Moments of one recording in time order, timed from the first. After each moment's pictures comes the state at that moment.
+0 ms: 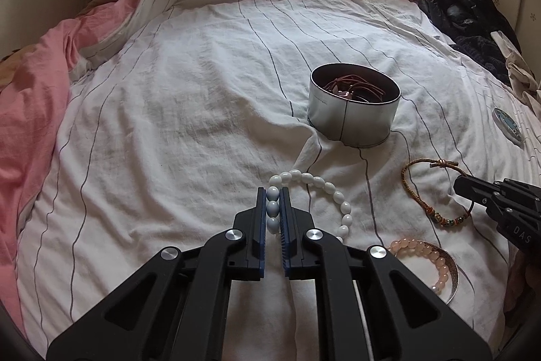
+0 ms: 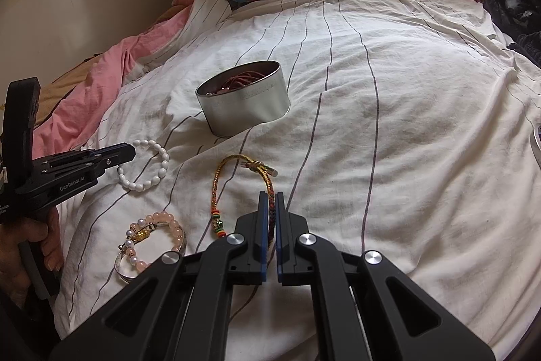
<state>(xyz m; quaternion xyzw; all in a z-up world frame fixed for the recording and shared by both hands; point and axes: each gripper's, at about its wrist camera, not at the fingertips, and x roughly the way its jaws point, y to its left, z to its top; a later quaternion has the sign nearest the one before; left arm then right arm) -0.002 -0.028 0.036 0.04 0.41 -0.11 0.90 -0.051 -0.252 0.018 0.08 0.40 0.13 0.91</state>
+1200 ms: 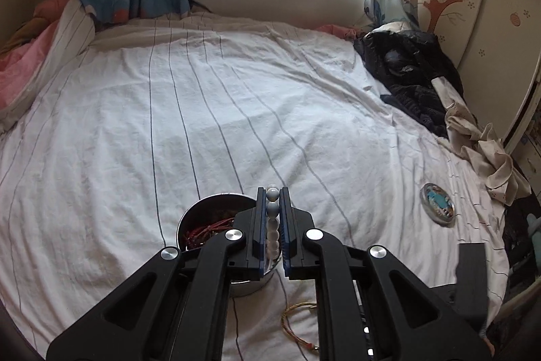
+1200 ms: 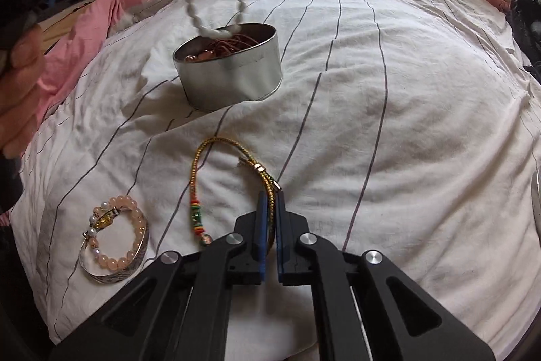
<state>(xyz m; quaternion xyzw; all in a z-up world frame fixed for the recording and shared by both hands) 0.095 -0.120 0.099 -0.03 0.38 -0.25 0.89 -0.015 -0.248 0.011 0.00 0.48 0.13 0.87</state>
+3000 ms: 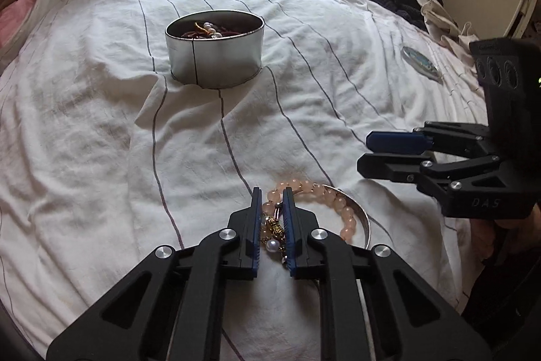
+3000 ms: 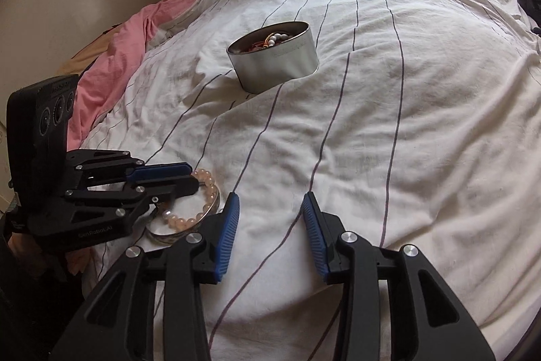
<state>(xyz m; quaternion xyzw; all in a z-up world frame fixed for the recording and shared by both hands) -0.033 -0.074 0.022 0.03 0.47 -0.31 0.83 -0.065 -0.248 0.023 0.08 0.48 0.18 0.86</state>
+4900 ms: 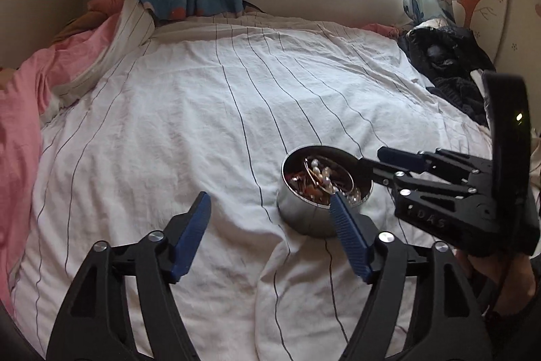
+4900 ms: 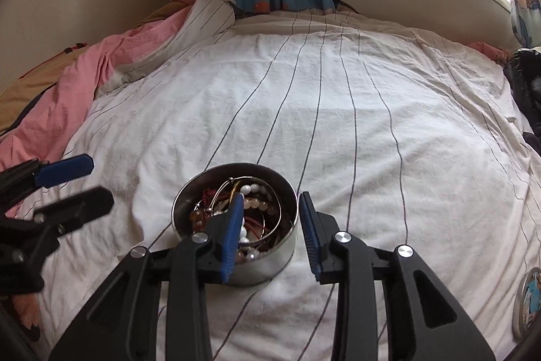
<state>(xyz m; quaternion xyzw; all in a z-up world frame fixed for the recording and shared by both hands) 0.037 -0.046 0.076 0.01 0.36 -0.16 0.92 0.061 -0.209 0.061 -0.01 0.38 0.10 0.92</state>
